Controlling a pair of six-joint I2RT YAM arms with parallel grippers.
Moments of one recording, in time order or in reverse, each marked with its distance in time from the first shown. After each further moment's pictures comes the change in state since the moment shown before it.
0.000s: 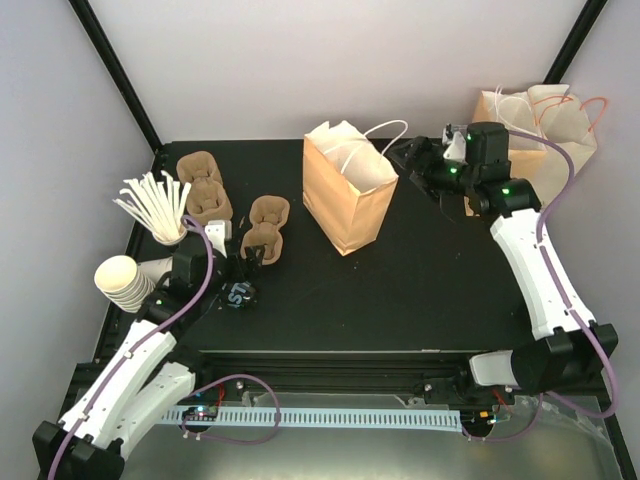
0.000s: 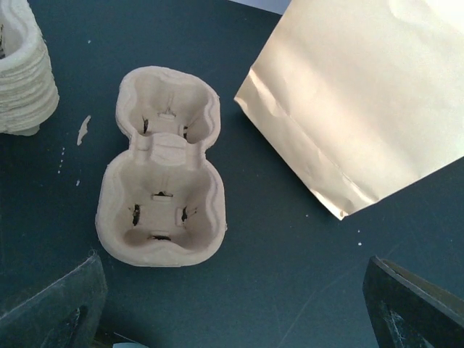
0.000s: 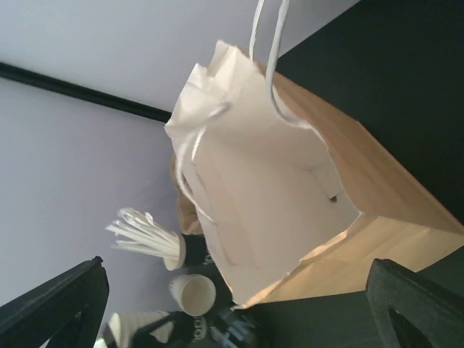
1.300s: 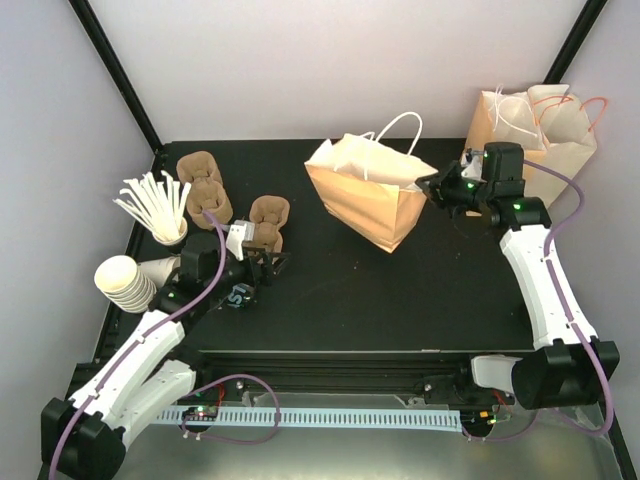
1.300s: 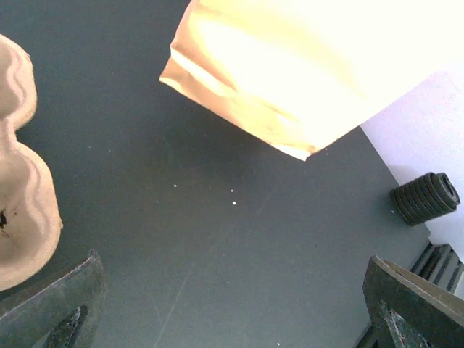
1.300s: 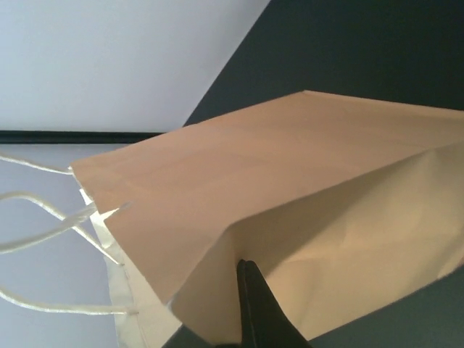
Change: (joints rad) left arm 0.000 0.097 -0.067 0.229 0.419 -0.018; right arm -0.122 -0.104 -0.163 -0.045 -0.048 0.088
